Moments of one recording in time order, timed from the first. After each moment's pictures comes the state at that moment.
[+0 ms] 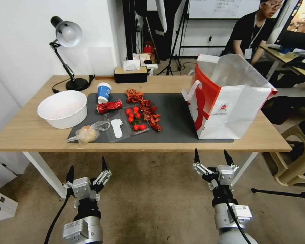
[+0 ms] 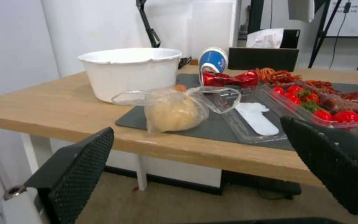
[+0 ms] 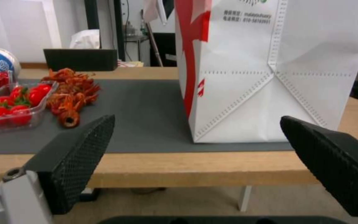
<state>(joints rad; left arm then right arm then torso) 1.89 -1.49 -0.32 -2.30 0.02 -0.11 -0.47 -1.72 1.23 0.25 2.23 0.06 0.08 0.45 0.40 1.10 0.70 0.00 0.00</state>
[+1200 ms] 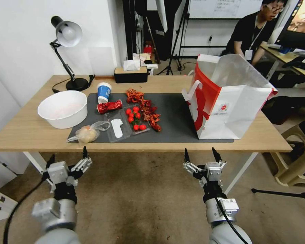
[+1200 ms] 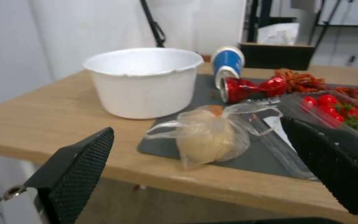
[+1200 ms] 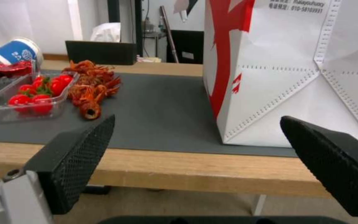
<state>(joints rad) 1.75 -1.23 -0.60 -2.35 -0.42 0.13 -0.41 -1.62 1.16 0.18 2.18 0.09 0.06 0.46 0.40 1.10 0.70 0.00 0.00</state>
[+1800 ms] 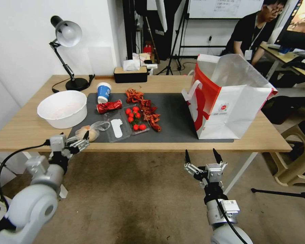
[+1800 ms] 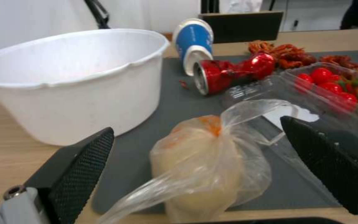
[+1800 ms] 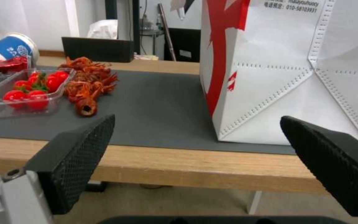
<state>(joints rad) 1.46 -0.88 -0.58 -2.10 -0.74 0.22 -0.31 -1.63 1.16 0.18 2.19 0.08 0.05 0.47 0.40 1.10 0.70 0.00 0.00</state>
